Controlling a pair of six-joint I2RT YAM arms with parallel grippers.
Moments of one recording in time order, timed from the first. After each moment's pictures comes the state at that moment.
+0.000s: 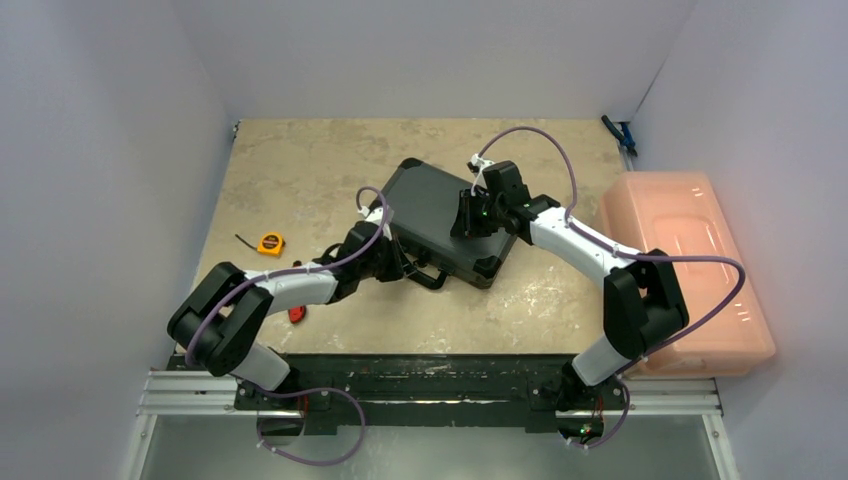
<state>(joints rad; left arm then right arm) -0.63 1.51 0.61 0.25 0.13 -0.75 0.49 1.59 1.12 -0.34 -0.23 0.38</state>
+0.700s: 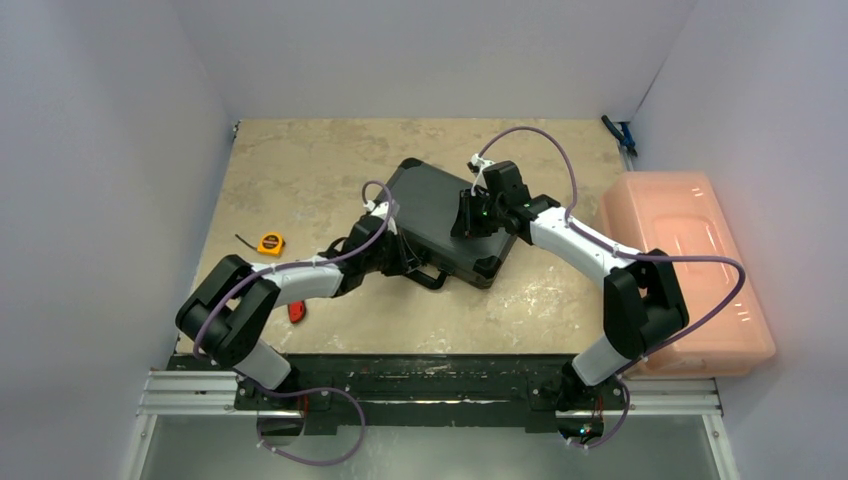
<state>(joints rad) -0.63 1.55 0.66 0.26 0.15 -0.75 0.49 1.59 1.12 -0.34 -0.23 0.38</state>
